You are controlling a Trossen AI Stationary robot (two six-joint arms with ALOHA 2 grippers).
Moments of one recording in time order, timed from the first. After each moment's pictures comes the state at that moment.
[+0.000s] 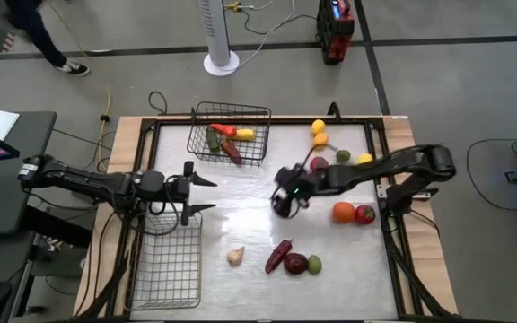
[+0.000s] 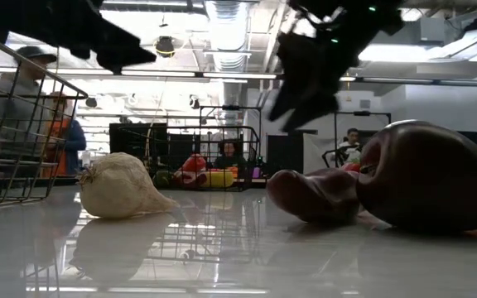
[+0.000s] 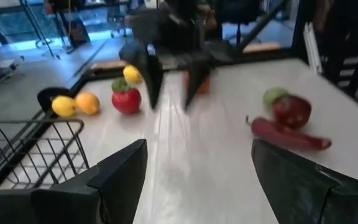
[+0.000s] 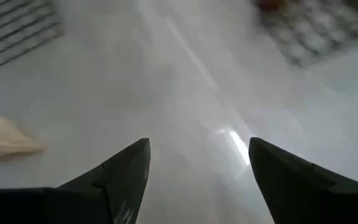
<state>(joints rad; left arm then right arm) -0.11 0.74 0.38 0.14 -0.15 0.07 0.05 1.61 1.04 -0.26 0.21 0.45</state>
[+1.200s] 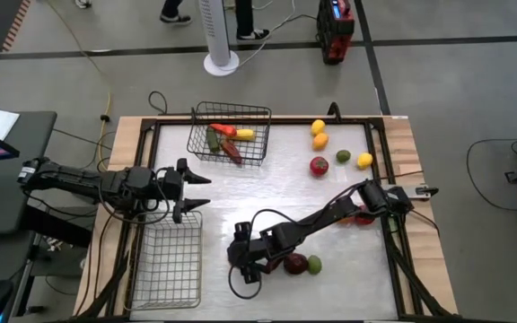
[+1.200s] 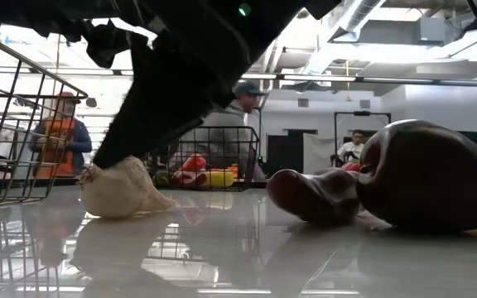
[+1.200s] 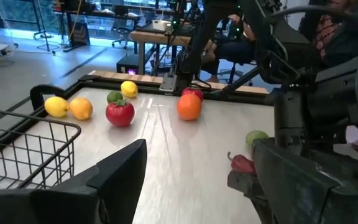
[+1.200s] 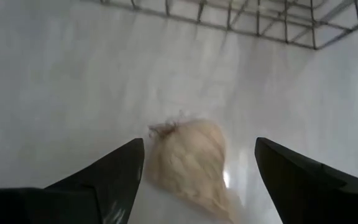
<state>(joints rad) -0.11 0.62 0.38 0.13 -0.14 -0.13 0.36 2.25 1.70 -0.29 0.19 0.04</state>
